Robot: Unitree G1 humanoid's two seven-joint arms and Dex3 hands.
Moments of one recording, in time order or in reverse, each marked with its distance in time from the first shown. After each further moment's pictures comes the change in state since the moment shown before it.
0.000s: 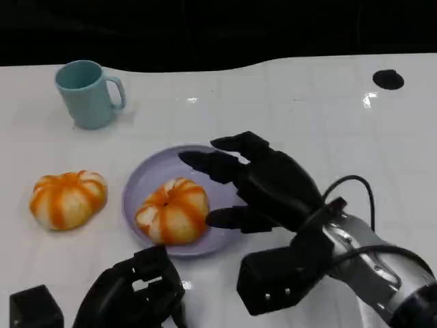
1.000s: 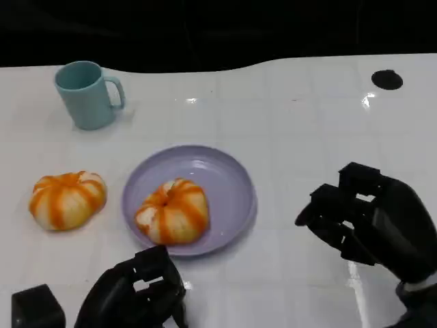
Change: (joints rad) left arm -0.006 -0.004 -0.002 0.009 0.001 0.002 0.000; right arm 0.317 -0.305 -0.178 -0.185 -0.134 -0.246 -0.453
